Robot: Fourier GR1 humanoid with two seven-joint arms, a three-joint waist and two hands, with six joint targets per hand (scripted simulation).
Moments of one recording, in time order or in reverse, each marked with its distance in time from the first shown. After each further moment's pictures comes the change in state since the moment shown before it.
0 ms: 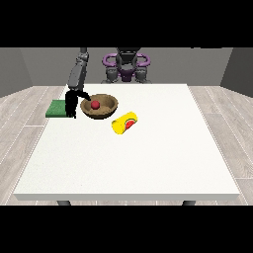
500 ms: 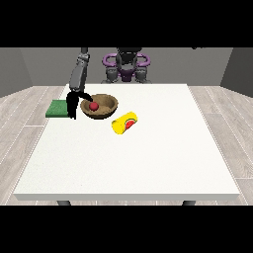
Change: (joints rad) left arm -0.042 0.026 0.003 -0.048 0.033 -0.009 0.041; right arm 0.011 0.003 -0.003 0.001 0.018 -0.008 -0.078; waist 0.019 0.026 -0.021
